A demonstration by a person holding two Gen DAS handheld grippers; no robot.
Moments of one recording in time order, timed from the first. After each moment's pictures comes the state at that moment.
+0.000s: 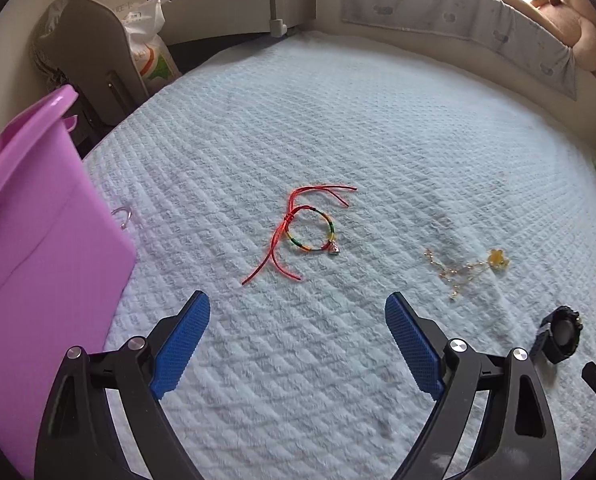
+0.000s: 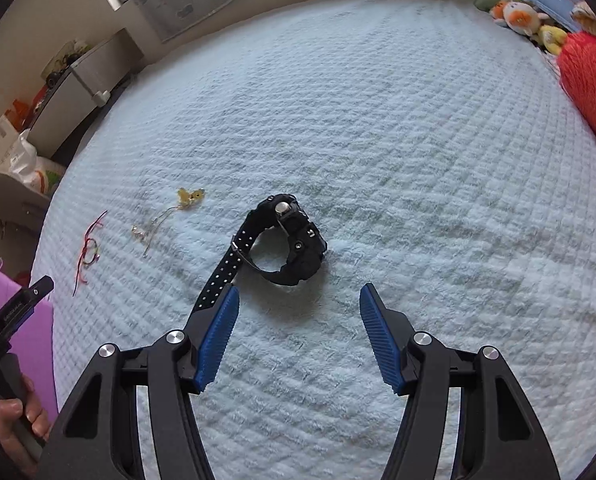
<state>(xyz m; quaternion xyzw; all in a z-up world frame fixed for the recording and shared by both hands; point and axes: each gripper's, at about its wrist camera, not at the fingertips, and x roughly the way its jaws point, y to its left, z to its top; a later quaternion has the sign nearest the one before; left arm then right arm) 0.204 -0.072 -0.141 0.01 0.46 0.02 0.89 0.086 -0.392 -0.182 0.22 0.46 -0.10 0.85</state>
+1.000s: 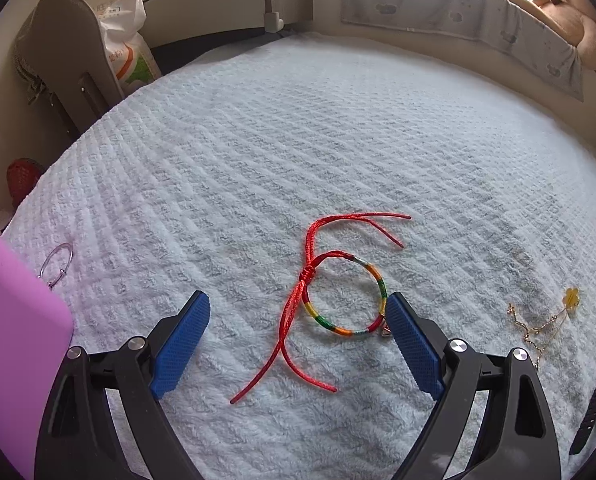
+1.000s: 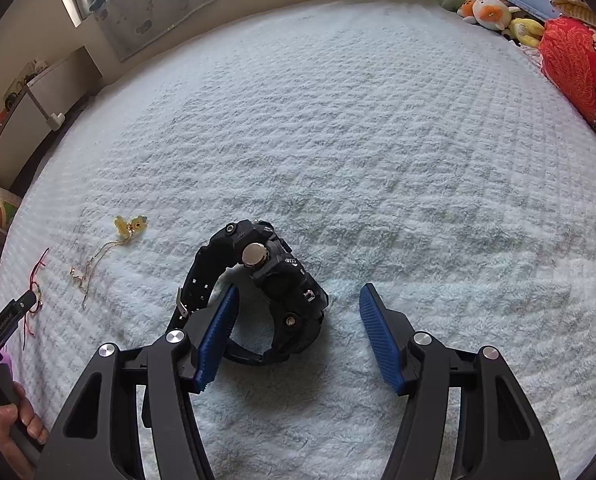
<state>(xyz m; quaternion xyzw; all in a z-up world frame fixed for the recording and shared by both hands) 0.285 -0.055 -0.206 0.01 0.43 0.01 0.90 0.147 -0.383 -0.237 0.21 0.44 -0.17 0.86</state>
